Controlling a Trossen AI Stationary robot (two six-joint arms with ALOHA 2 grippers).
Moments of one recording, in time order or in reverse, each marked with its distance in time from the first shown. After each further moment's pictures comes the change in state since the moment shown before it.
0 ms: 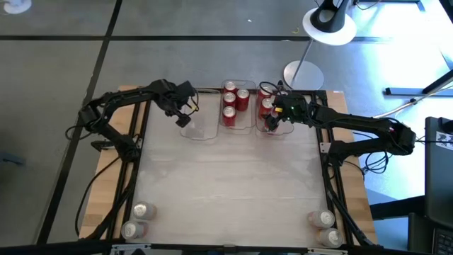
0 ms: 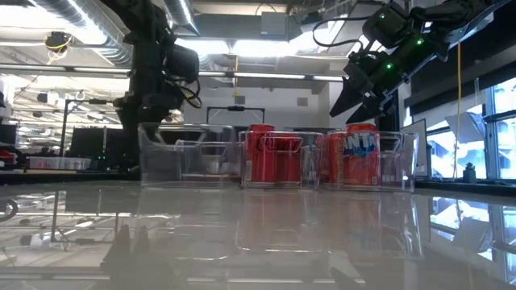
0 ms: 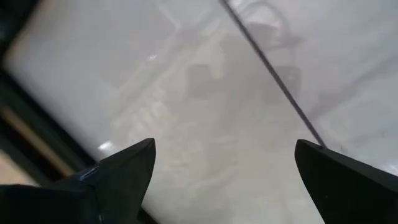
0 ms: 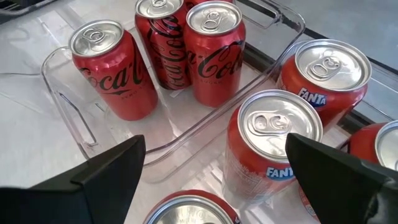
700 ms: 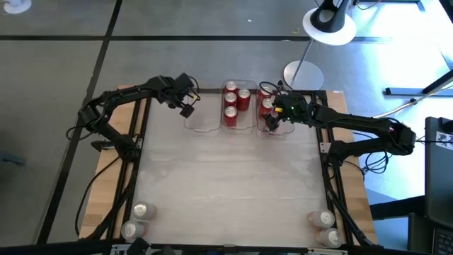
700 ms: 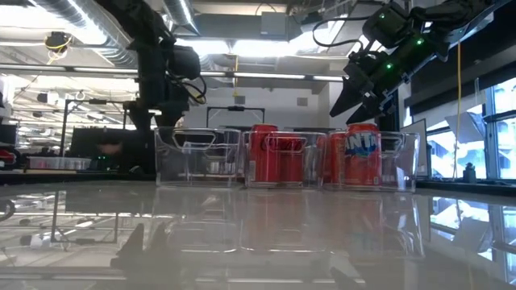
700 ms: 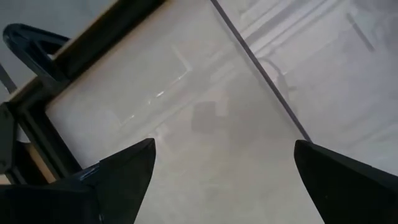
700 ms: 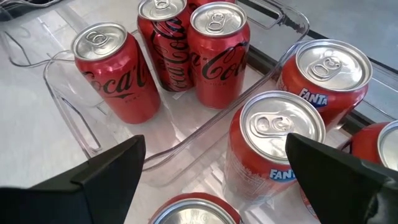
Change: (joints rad) left arm 0.067 0.000 -0.001 0.196 -0.059 0.009; right arm 0.000 0.000 0.000 0.000 0.000 0.000
